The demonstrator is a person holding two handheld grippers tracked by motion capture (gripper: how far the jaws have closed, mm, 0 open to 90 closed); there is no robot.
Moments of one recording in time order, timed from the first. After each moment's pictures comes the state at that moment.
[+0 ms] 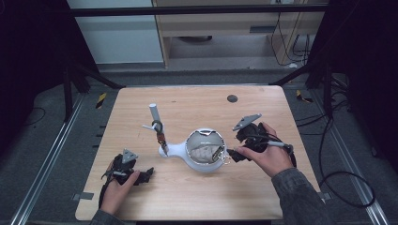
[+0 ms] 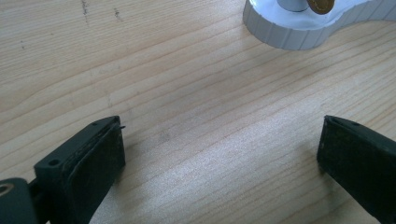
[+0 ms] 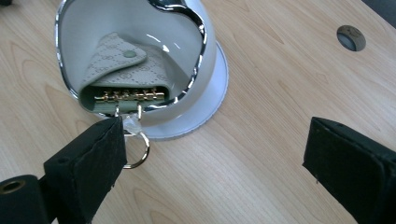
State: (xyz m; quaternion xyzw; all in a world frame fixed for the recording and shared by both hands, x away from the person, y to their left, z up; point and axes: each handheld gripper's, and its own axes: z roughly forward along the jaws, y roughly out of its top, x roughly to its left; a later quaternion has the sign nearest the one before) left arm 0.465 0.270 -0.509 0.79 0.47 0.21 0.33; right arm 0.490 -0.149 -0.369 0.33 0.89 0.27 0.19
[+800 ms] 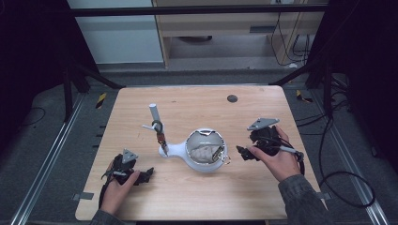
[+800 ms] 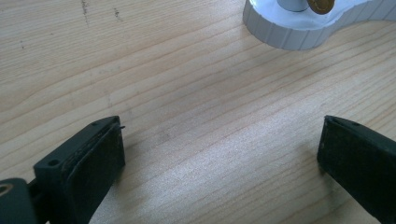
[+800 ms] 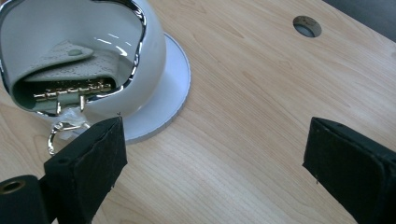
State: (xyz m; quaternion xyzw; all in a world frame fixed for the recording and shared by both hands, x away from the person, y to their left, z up) left arm 0.465 0.270 -0.509 0.79 0.47 0.21 0.33; right arm 0.489 -0.184 -0.387 0.38 0.84 0.31 0.22
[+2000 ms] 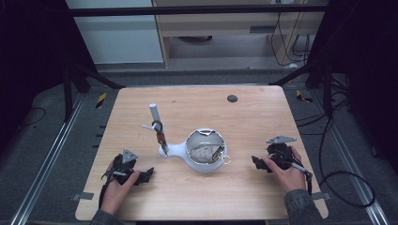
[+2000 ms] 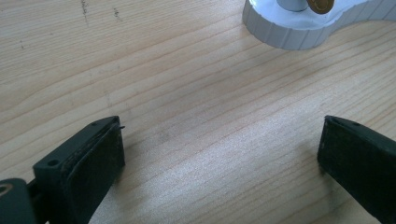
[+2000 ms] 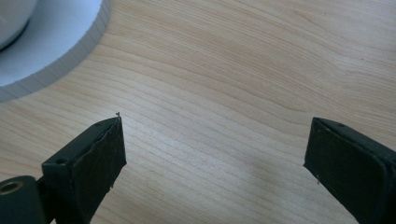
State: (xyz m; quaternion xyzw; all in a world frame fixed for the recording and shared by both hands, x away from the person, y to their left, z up) left arm 0.465 0.269 -0.509 0.79 0.47 0.21 0.33; right arm 0.486 -0.244 -0.477 0.50 0.78 0.31 0.20
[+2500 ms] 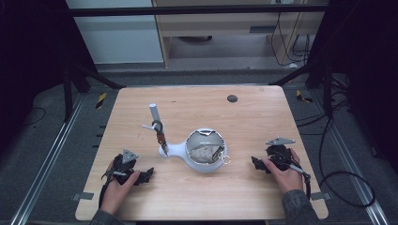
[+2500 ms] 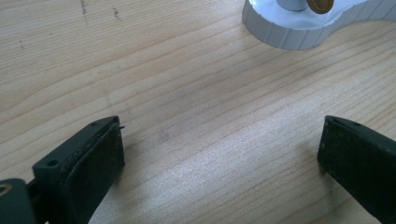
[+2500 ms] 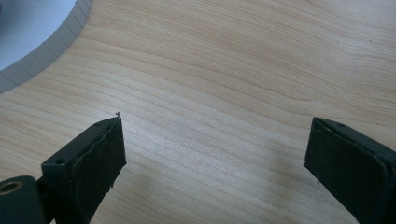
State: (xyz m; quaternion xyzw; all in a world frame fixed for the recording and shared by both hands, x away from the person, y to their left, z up) left arm 0.465 0.270 -0.509 0.79 0.47 0.21 0.32; right arm 0.489 -0.245 -0.493 0.52 0.77 0.31 0.20
